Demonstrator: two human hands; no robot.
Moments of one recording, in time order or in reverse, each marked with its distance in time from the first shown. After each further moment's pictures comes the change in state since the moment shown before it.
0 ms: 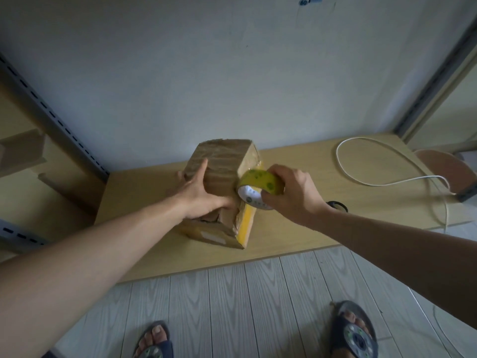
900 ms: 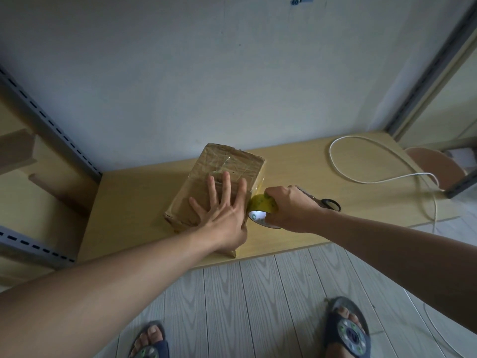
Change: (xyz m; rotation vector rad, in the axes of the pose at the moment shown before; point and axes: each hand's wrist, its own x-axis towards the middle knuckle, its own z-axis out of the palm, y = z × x) left_hand -0.021 0.023 0.075 0.489 -0.051 0.280; right_hand -0.007 0.029 0.007 -0.353 -0.366 0.040
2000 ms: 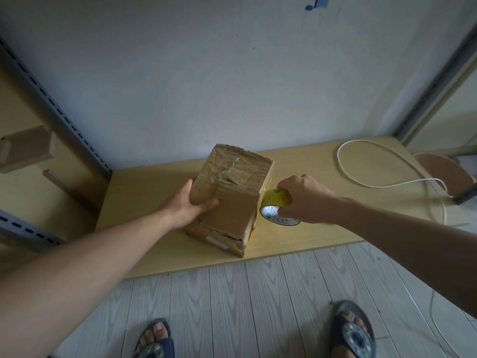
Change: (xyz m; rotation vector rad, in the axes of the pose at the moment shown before) left_hand 0.024 -0.137 -0.008 -0.645 0.137 -0.181; right_hand 0.001 -0.010 -0.029 -0.026 -0.030 0.040
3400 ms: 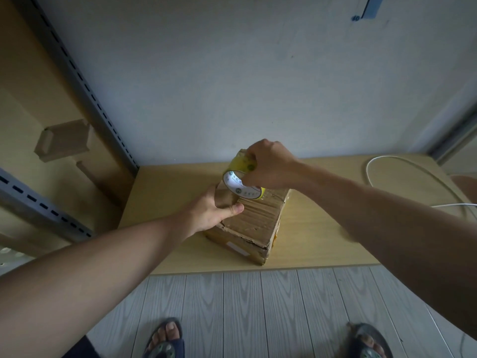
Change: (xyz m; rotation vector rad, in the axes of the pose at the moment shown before) left_hand -0.014 0.008 -0.004 -0.060 -0.006 0.042; right_hand 0.071 -0.117 -0.038 0.147 0.068 -0.108
